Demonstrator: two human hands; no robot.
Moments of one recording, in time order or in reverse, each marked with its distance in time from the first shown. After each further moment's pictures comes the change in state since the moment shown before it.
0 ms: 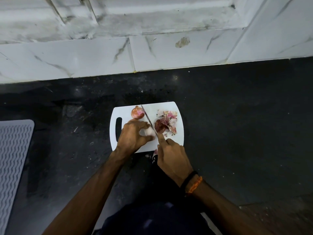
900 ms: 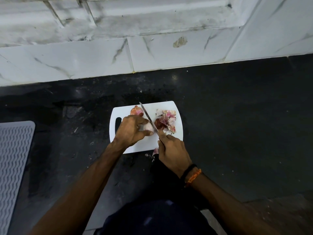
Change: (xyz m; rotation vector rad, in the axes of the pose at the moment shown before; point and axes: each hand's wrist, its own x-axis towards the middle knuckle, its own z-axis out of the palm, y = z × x) left_hand 0.018 0.004 -0.014 0.029 -0.078 0.024; right_hand 0.011 0.012 -0.001 0.092 0.057 -0.040
